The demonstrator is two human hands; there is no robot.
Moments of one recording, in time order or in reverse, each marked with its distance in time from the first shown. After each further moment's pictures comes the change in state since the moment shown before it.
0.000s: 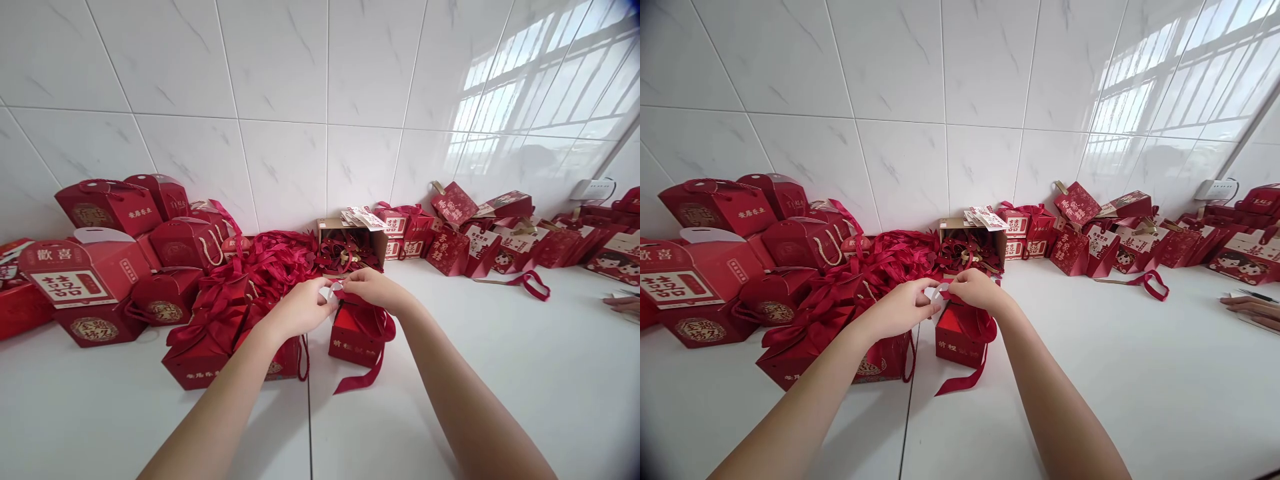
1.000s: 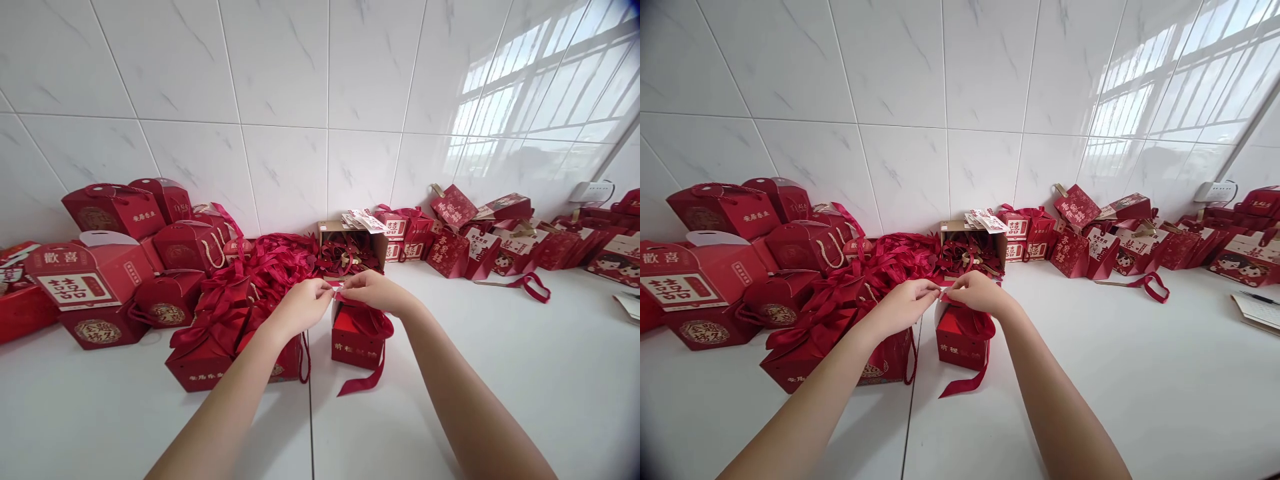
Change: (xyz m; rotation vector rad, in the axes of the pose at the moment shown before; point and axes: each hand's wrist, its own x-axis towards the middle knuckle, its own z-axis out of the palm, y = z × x) left_hand 0.009 -0.003 -0.002 0.017 0.122 -0.003; right_hand -0.004 0.003 -0.006 -0.051 -0.013 -0.079
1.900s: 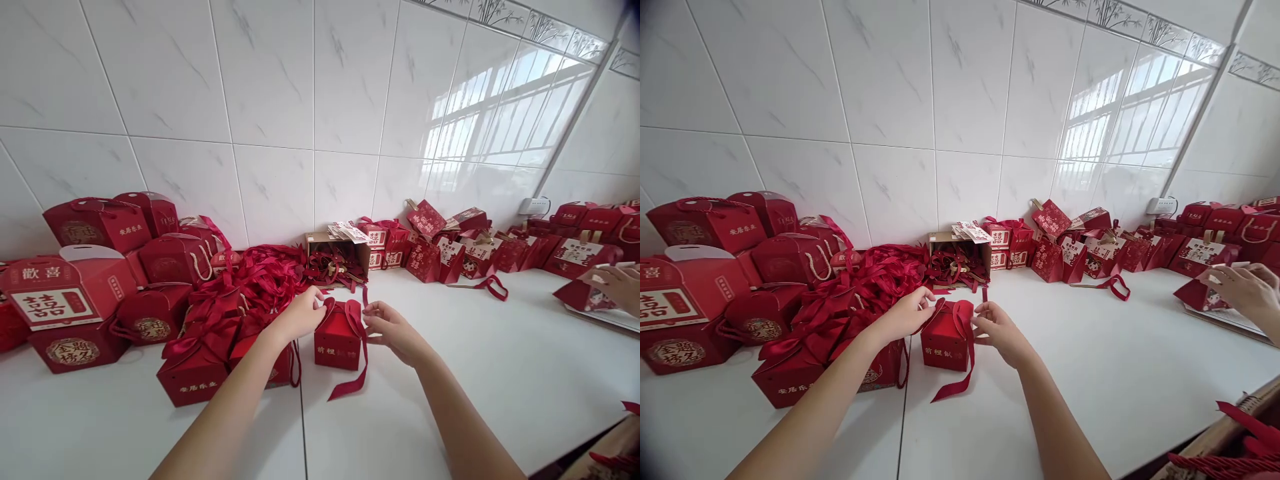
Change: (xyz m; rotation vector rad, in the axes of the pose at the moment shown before) left_hand 0.000 -0.004 0.016 -0.005 -0.039 -0.007; right_hand -0.058 0.068 0.023 0.668 0.118 0.041
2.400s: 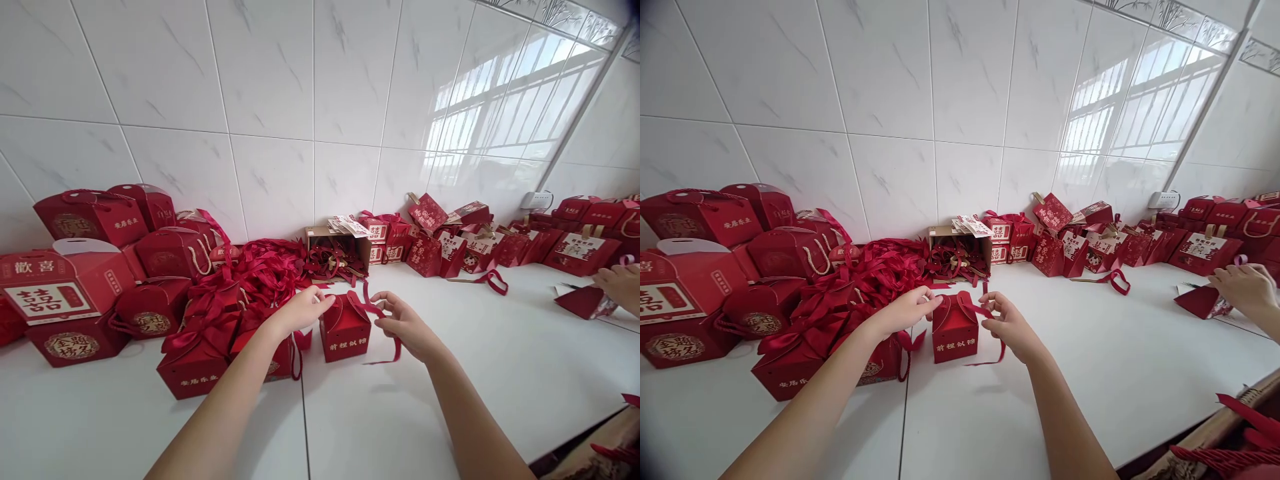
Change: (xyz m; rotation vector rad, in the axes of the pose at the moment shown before) left_hand 0.003 -0.005 -0.001 -0.026 -0.098 -0.056; right_hand -0.011 -0.005 -0.011 -0.142 0.033 -0.151
